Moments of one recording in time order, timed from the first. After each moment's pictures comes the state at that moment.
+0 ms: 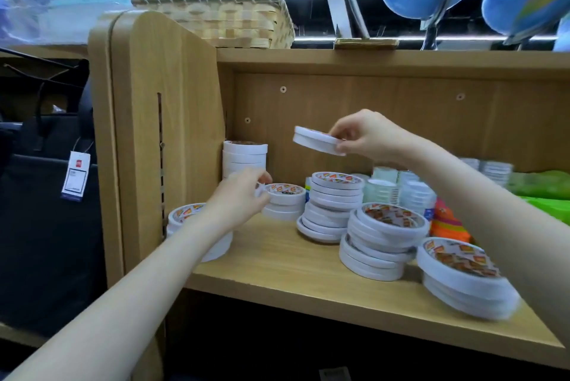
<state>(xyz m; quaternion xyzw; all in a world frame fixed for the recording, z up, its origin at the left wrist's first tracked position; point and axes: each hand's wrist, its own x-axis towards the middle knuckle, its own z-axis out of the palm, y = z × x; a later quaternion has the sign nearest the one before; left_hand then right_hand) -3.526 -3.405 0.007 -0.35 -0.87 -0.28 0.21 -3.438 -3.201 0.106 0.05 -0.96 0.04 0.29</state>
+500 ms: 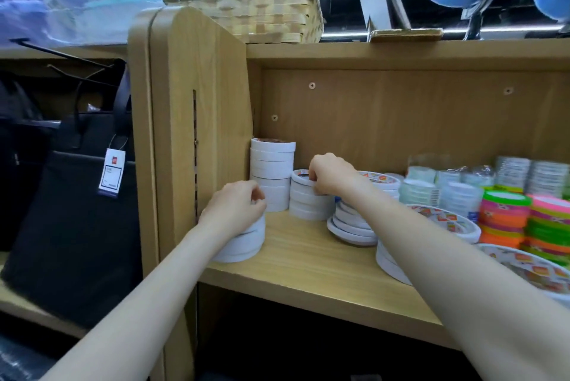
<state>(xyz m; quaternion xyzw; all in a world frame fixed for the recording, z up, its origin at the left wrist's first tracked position) -3.544 -3.447 -0.010 -0.25 -0.91 -0.29 0.18 -3.533 -3.262 0.037 -0.06 -0.98 -0.04 0.20</state>
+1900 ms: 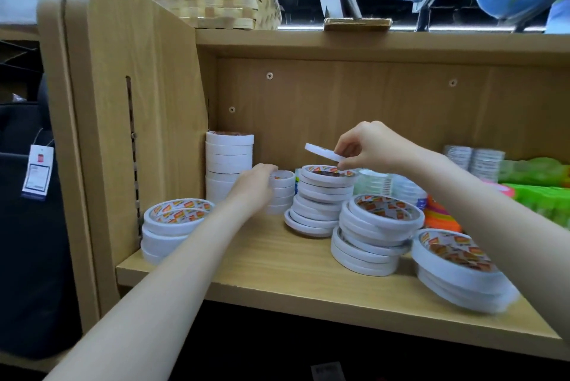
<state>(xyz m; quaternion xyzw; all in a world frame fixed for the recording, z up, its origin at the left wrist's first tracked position) -3.573 -3.344 -0.009 -0.33 -0.89 -0.26 0.16 -3.435 -3.183 0.079 0.00 -0.97 0.03 0.24</state>
